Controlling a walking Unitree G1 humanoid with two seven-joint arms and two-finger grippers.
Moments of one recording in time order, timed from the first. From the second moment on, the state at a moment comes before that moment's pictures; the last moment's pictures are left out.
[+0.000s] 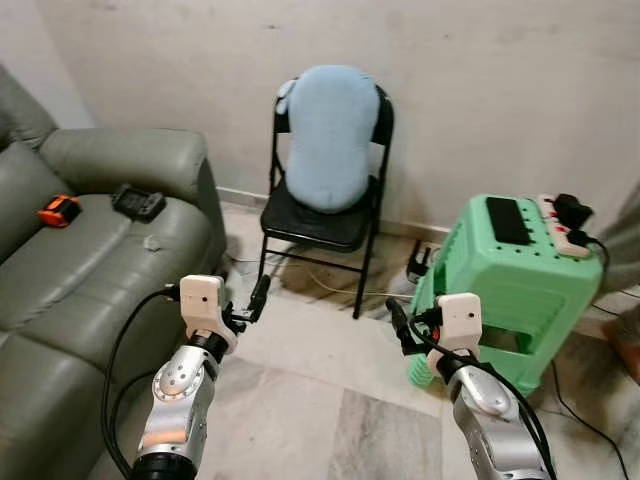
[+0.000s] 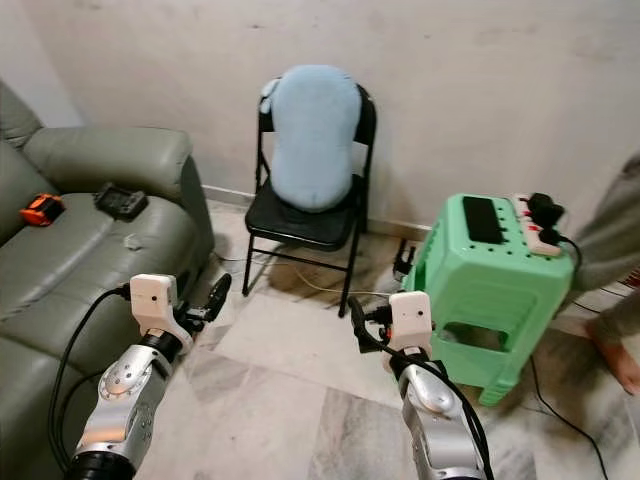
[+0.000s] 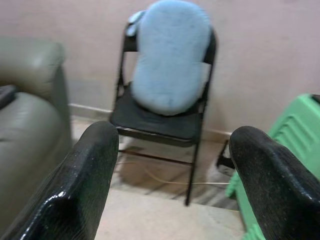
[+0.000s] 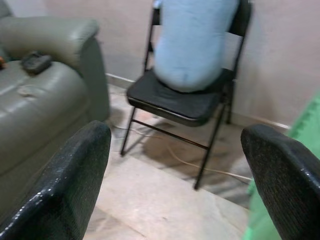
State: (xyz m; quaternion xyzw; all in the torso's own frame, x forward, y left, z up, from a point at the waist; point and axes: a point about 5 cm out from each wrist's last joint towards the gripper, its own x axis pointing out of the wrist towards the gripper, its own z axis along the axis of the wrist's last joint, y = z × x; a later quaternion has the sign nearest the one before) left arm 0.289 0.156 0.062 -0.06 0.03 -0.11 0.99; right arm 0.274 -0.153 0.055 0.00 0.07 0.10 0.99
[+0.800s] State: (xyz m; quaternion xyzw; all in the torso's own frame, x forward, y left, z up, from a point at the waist) left arm 0.291 0.152 0.073 -0.01 0.02 -0.13 0.99; right arm 0.282 -0.136 0.073 -0.01 0.05 0.14 0.99
